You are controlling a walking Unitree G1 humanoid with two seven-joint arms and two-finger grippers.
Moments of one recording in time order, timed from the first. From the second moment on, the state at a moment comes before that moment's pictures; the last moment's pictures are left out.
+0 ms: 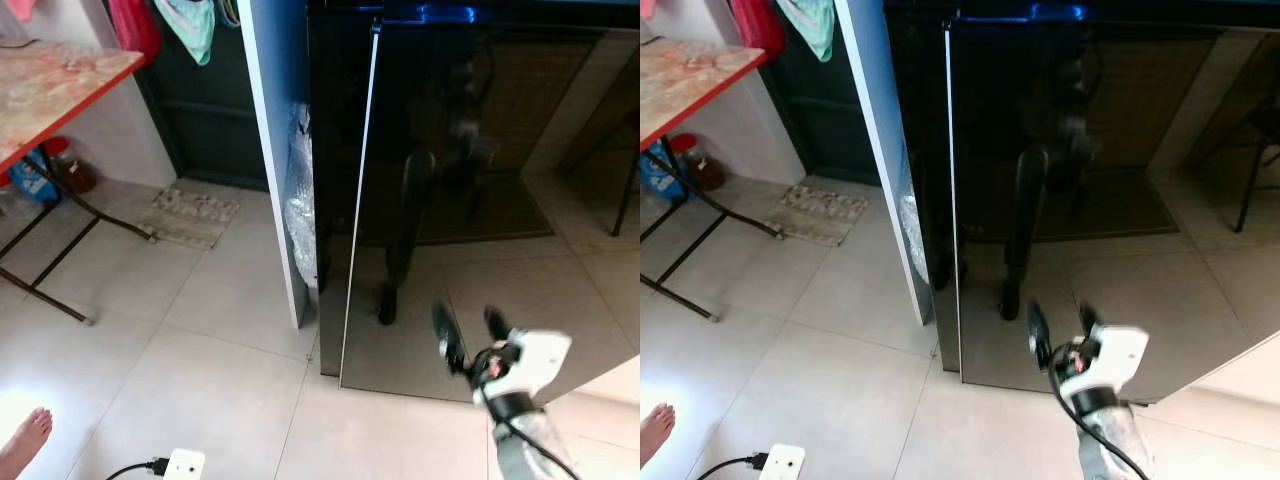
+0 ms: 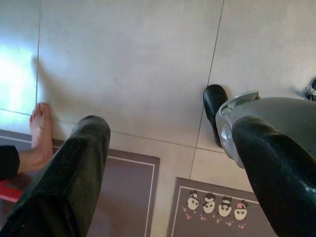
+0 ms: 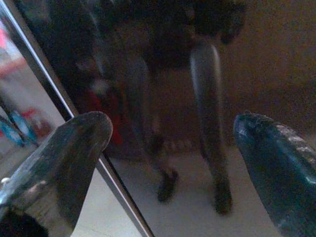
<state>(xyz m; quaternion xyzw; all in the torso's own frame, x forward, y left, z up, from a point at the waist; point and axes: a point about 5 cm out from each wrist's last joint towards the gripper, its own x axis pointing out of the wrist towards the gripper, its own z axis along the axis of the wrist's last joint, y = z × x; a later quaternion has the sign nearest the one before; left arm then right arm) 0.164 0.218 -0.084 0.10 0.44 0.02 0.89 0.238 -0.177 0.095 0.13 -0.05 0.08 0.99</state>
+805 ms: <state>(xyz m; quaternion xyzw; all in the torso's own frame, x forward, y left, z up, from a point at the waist) 0.156 0.225 -0.086 0.11 0.45 0.02 0.88 0.255 -0.140 0.161 0.10 -0.11 0.08 0.99</state>
